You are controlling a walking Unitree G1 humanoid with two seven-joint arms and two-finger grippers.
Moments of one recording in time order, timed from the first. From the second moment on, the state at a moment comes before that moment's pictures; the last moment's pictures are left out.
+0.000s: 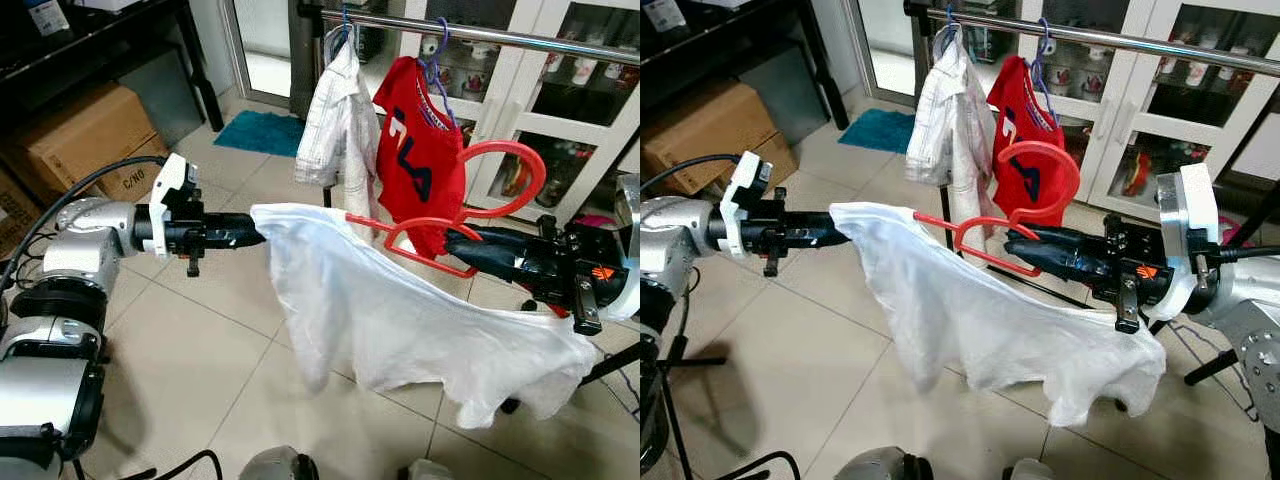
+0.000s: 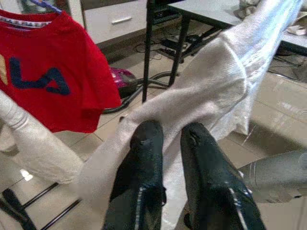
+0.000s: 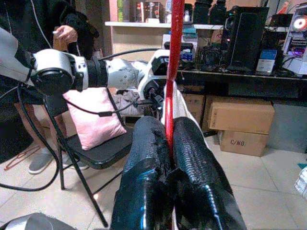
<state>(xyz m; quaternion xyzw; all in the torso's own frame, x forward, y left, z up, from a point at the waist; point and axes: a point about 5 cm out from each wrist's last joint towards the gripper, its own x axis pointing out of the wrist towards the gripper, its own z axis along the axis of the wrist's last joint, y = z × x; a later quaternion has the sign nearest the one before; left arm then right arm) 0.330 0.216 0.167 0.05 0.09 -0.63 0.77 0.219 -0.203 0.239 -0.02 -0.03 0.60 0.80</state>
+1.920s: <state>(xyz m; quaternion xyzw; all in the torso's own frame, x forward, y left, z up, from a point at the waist) 0.342 0.297 0.217 -0.06 -0.11 -0.27 0.95 0.226 -0.223 0.167 0.05 0.03 0.50 0.86</state>
